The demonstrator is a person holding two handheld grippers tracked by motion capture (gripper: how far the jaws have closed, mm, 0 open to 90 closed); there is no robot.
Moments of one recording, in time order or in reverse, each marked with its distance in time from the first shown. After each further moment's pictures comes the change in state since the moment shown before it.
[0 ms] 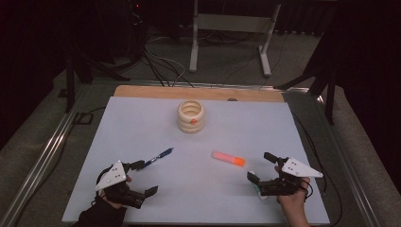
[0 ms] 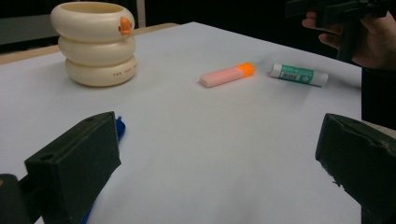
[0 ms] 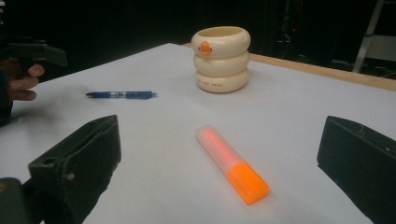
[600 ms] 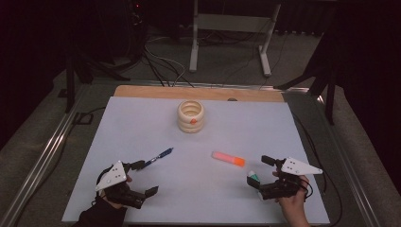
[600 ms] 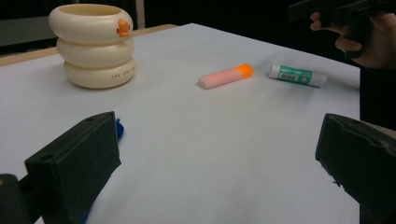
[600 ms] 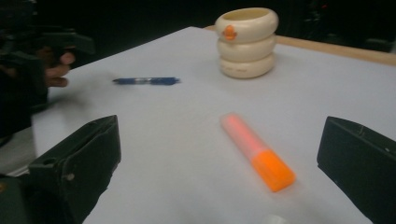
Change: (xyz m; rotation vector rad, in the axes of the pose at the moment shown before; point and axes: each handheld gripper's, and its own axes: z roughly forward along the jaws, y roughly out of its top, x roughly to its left) left arm 0.000 0.000 0.001 0.001 -0.005 0.001; right arm 0.004 0.008 -0.003 0.083 0.096 0.027
